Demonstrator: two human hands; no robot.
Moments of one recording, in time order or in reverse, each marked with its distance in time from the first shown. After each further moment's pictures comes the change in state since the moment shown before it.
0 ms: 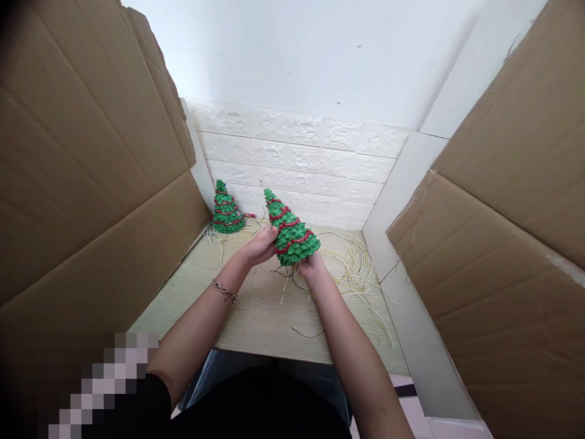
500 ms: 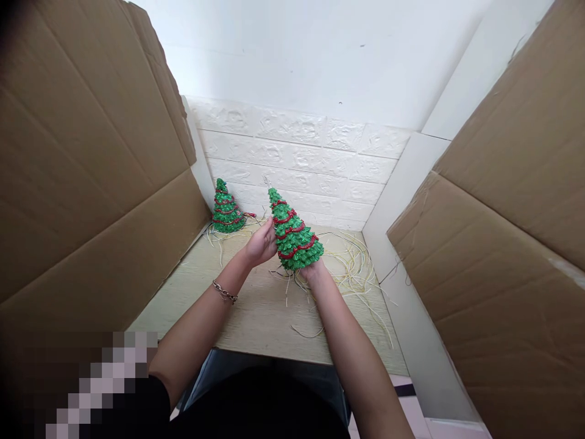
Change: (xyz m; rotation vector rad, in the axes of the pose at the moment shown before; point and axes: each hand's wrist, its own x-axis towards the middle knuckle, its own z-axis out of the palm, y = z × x) left_hand 0.001 0.006 0.013 -0.117 0.091 -0.084; right_hand -0.001 0.000 0.007 -0.029 -0.100 -0.156
